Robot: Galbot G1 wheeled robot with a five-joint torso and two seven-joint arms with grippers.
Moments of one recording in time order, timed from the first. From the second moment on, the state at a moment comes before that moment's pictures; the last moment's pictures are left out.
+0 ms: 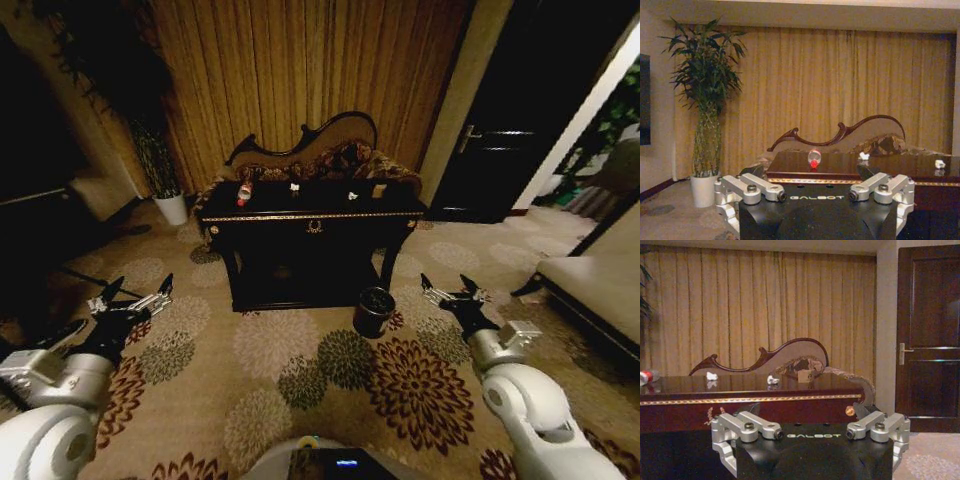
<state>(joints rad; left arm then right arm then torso) 1.72 -1.25 -1.13 -2.50 -0.66 0.38 0.04 -1.60 1.11 0.85 2.27 0.58 -0.25 0.12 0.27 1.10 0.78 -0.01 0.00</state>
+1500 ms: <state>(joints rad) 1.72 -1.26 -1.13 -2.50 -0.66 0.38 0.05 -1.59 1.10 0.85 2.27 0.58 -0.25 0.11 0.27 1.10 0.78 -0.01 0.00</state>
